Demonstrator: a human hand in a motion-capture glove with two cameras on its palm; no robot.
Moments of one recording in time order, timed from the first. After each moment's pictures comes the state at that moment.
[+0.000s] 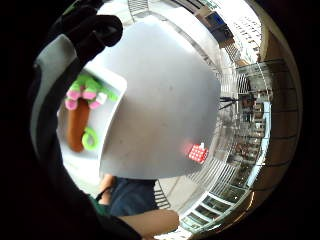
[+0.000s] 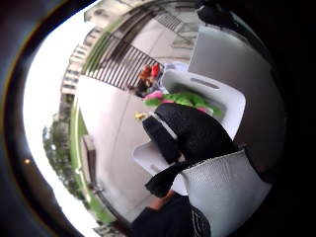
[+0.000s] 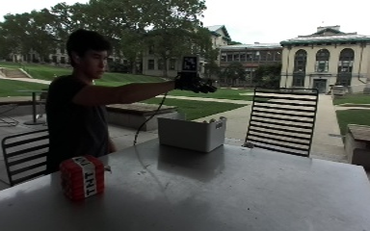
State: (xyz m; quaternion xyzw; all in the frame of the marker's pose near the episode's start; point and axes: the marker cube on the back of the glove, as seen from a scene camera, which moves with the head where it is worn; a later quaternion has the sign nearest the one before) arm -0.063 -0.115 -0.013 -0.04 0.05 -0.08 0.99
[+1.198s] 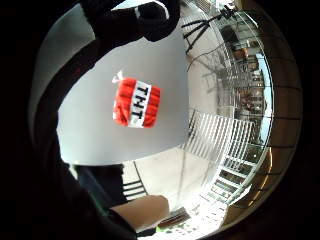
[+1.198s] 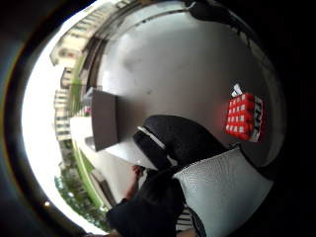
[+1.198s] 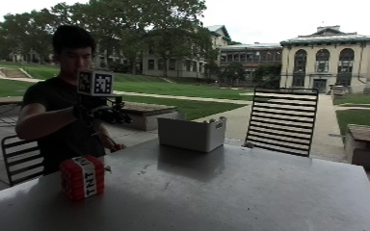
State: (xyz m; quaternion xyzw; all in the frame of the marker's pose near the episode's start) arm 0.314 0.104 0.033 -0.06 0.04 0.12 0.99
